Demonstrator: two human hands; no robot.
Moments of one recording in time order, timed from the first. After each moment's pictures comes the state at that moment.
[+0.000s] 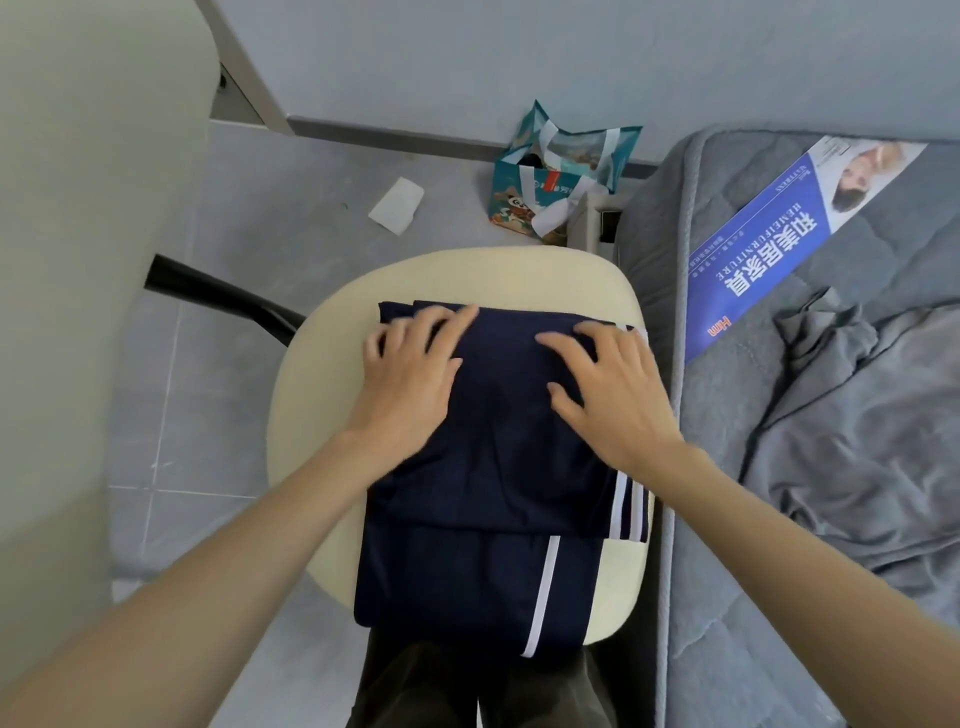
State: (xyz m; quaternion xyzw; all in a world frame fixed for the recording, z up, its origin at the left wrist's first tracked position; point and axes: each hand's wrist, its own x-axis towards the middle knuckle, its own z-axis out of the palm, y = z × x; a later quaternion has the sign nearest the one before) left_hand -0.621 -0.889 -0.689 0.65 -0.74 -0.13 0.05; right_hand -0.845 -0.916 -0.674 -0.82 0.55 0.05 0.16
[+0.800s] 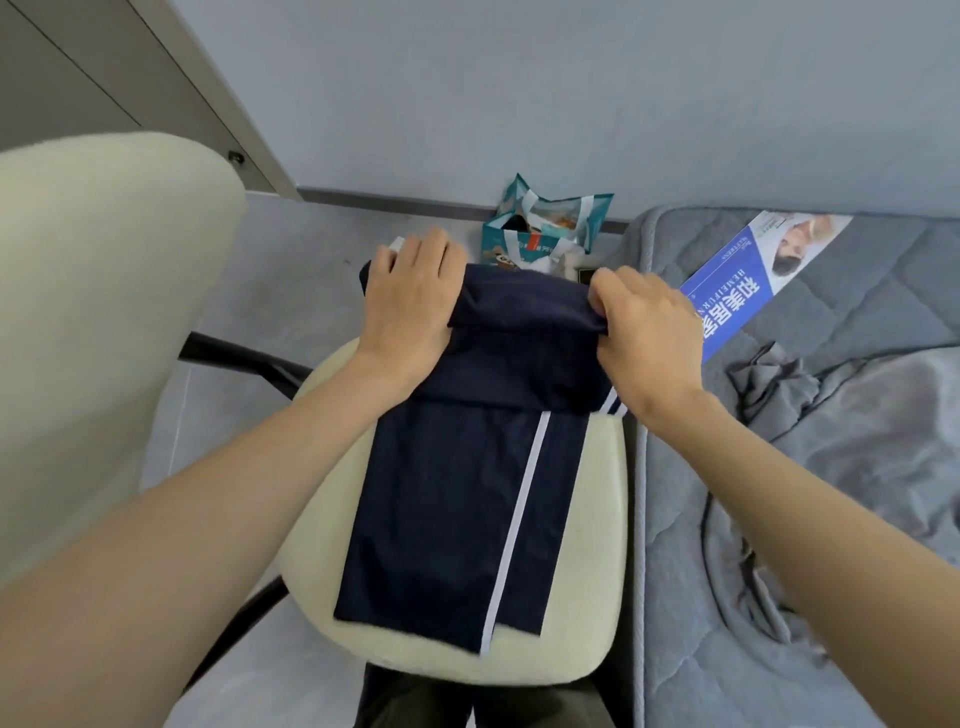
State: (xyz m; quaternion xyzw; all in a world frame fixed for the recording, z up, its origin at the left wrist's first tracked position) left_hand -0.632 -0.997 -0.612 0.63 -0.77 0.05 0.07; right_hand -0.850 -1.005 -0.593 -0.81 0.58 -0.09 0.01
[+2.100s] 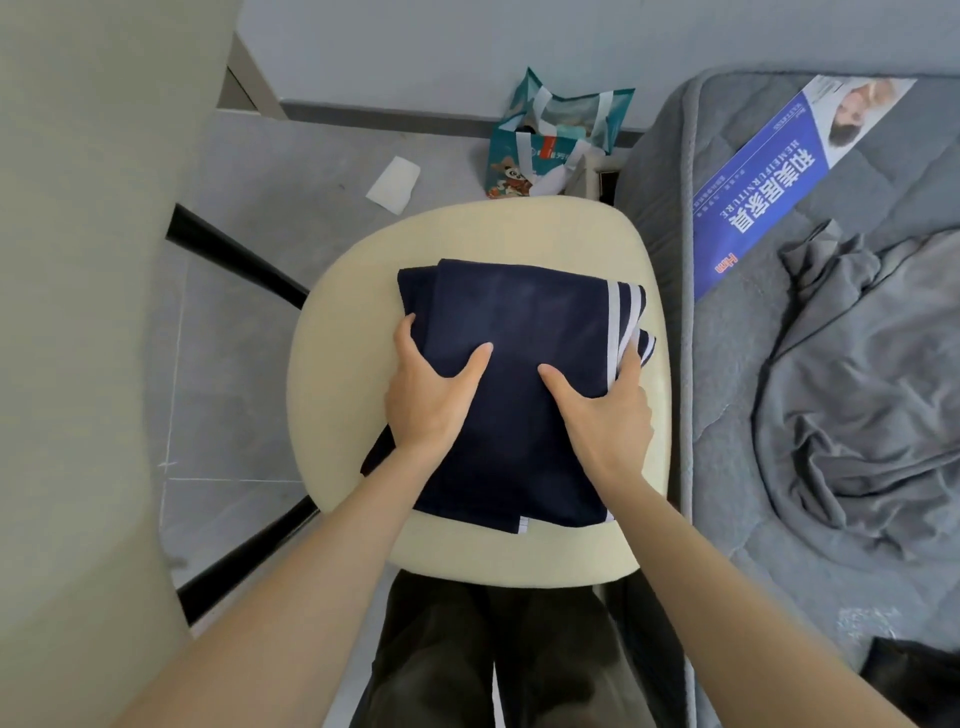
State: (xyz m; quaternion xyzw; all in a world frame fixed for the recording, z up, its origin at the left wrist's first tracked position) left_hand -0.648 -0.834 -0.689 0.82 -0.33 -0.42 0.22; right_hand -0.801 -0.828 -0.672 -0.38 0.82 -0.18 0.39
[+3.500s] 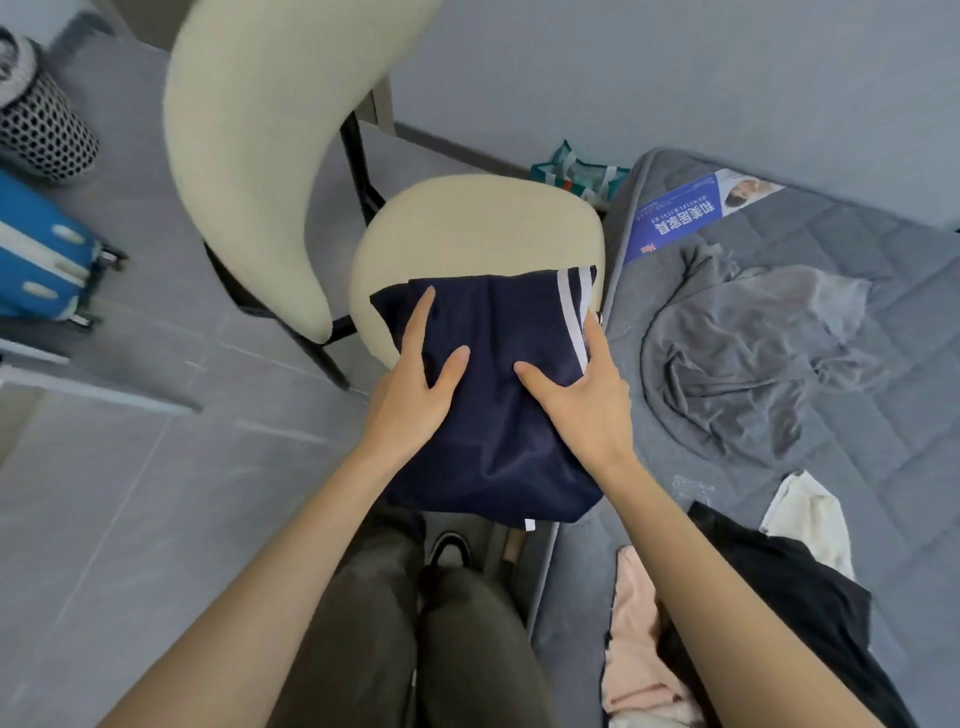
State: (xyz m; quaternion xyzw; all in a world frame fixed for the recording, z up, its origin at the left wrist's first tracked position) left_hand -0.718 -0.564 -0.505 0.73 -0.42 -0.40 0.38; right_hand -0.882 -0.620 -0.477 -0.62 0.63 -0.19 0.44
